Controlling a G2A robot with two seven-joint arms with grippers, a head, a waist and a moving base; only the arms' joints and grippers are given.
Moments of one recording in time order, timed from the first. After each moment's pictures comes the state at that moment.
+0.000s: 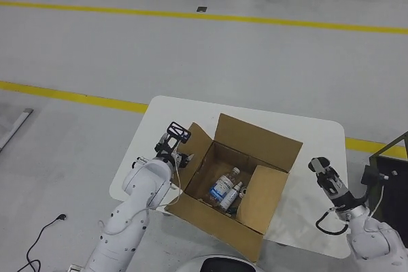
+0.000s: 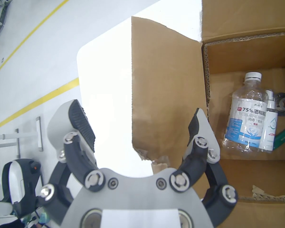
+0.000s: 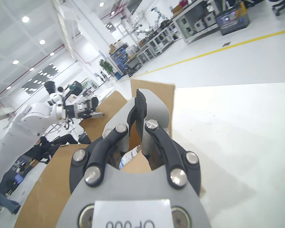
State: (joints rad) left arm 1.06 -1.40 -1.18 -1.64 1.62 -0.18 -0.78; right arm -1.57 -1.04 1.67 -1.47 -0.43 -0.79 -0.07
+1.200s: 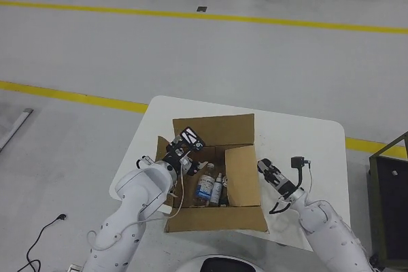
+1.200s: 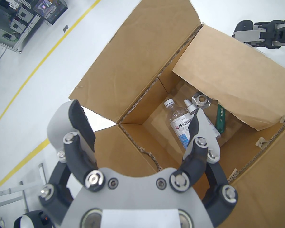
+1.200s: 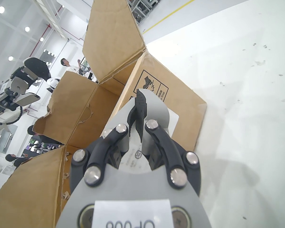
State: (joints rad) left arm 1.11 -1.37 -1.18 -1.80 1.57 -0.42 -0.73; right arm -1.14 -1.16 1.21 -0.99 -0.41 -0.74 0.02
